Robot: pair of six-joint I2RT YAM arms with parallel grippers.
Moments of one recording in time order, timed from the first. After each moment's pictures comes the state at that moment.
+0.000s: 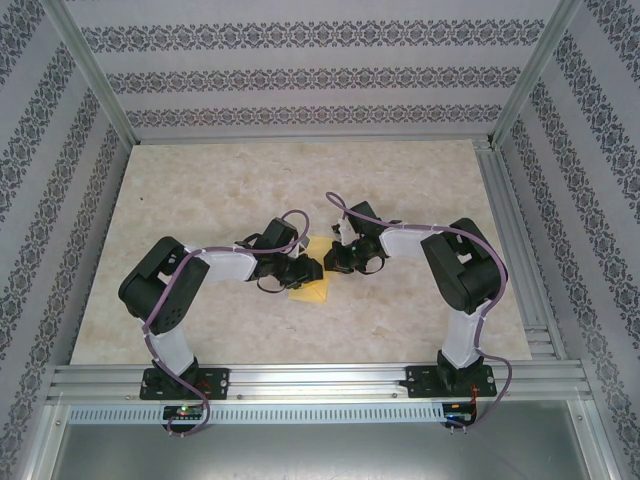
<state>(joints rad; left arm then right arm) -0.62 1.78 0.85 -0.03 0.59 -0.90 0.52 1.90 1.00 -0.25 -0.60 0.49</state>
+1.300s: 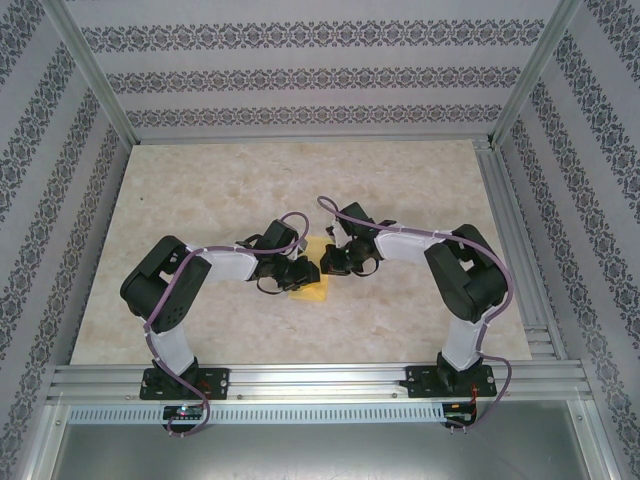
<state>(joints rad) -0.62 1.79 0.85 -0.07 0.56 -0.89 0.59 1.85 1.03 -0.35 -0.49 0.50</state>
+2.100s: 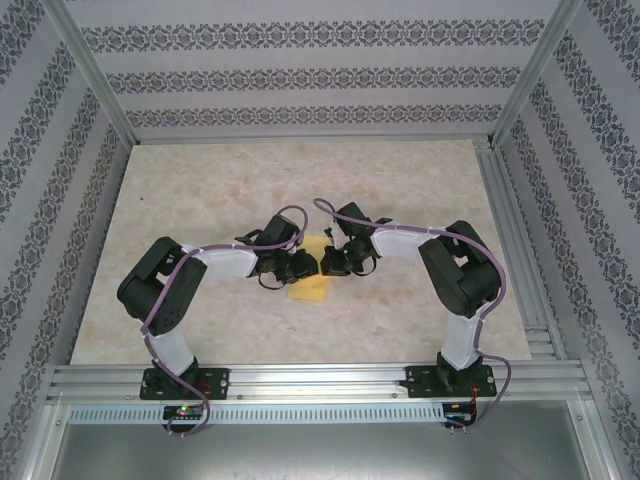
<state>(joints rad) -0.62 1.77 0.90 -0.13 0.42 -0.89 0.59 1.89 1.06 -0.40 -0.47 0.44</state>
